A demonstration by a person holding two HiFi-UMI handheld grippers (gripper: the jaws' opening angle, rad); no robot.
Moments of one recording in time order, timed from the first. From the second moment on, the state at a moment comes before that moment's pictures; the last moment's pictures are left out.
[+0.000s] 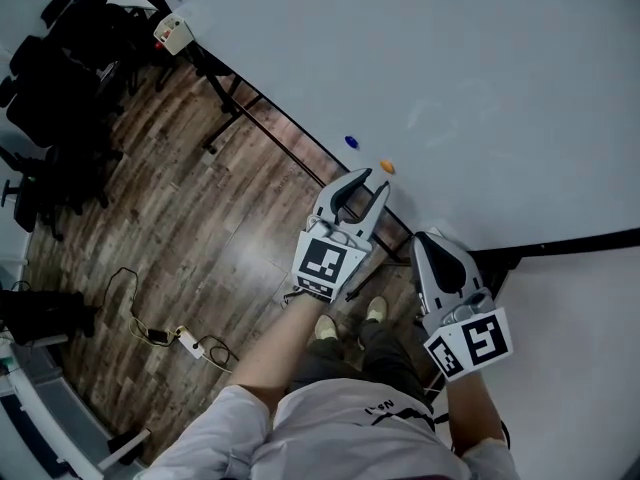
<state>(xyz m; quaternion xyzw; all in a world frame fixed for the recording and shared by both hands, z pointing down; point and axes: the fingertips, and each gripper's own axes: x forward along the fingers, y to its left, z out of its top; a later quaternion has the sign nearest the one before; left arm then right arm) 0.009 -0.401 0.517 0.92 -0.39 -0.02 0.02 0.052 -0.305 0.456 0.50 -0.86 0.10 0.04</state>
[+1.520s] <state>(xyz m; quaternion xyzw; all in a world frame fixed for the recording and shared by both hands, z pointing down) 0.005 -0.256 0.320 0.93 -0.35 -0.07 0.07 0.051 -0.247 0.328 0.48 -0.88 0.05 0.00</state>
